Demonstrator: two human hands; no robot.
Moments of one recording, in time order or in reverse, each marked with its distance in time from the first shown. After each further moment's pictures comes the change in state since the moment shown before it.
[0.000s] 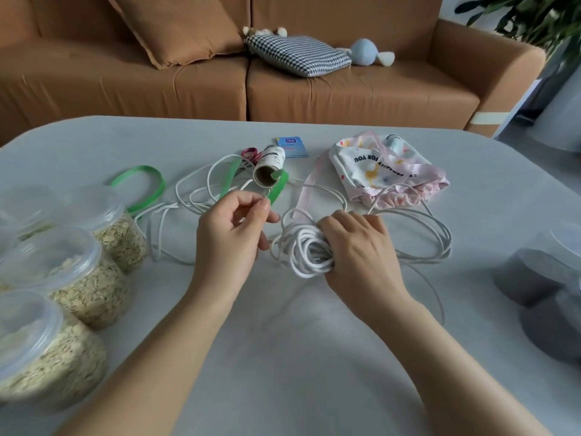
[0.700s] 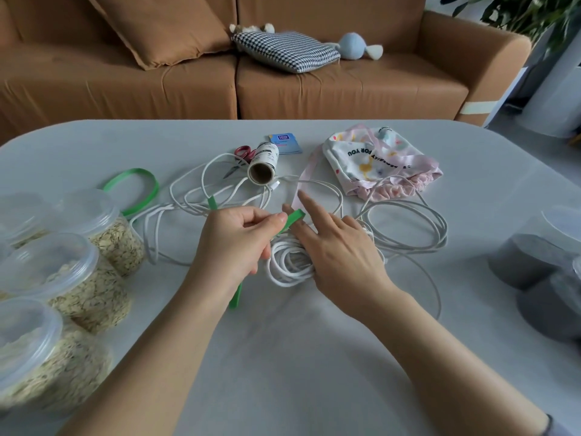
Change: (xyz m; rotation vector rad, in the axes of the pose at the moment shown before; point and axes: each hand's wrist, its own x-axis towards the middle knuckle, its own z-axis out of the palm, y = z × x) left_hand -0.002 0.012 -0.003 0.106 -0.193 -0.208; right_hand 0.001 -0.014 0.008 -0.100 -0.185 -0.089
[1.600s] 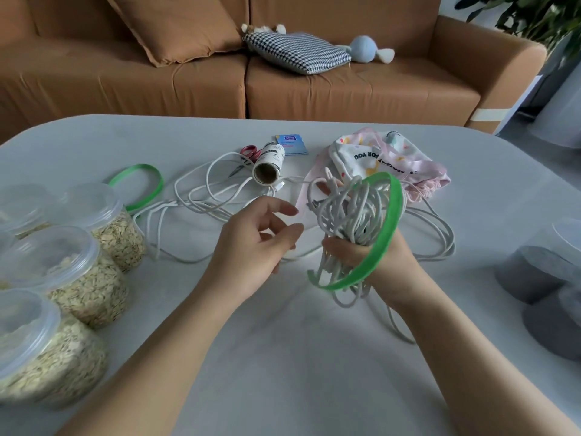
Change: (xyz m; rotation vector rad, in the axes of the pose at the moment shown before) left_hand -0.002 -0.007 0.009 0.026 -0.103 0.172; right_hand -0.006 0.023 -0.023 1.472 0.097 0.322
